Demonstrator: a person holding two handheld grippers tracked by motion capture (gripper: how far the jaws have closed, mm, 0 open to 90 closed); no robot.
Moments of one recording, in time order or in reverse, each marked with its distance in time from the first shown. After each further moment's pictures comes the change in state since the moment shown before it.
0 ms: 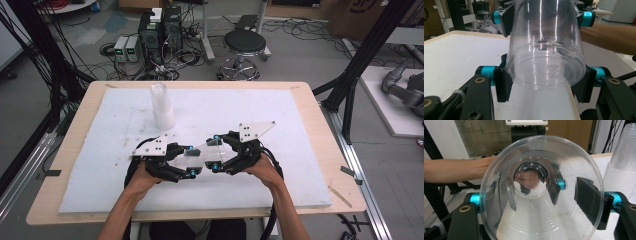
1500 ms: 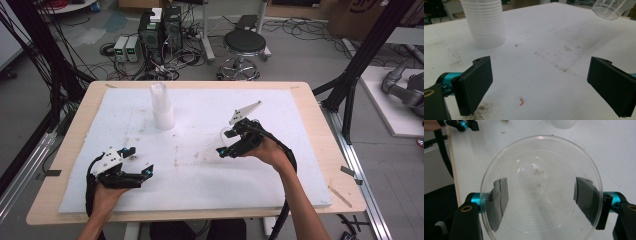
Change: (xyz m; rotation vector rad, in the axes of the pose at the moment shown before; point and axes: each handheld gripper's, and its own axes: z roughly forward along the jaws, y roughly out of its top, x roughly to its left) left arm -0.014 -0.072 -0.110 0.078 0.710 -0.149; right arm -0.032 0.026 -0.008 0.545 -0.335 0.165
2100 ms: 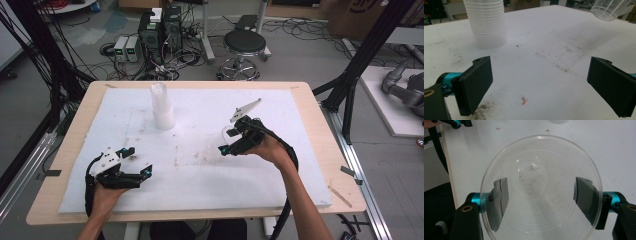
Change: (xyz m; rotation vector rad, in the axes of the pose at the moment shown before) left arm 0.001 -0.001 -0.001 -0.013 -0.011 0.004; right arm -0.005 0.001 -0.002 0.030 -0.010 0.017
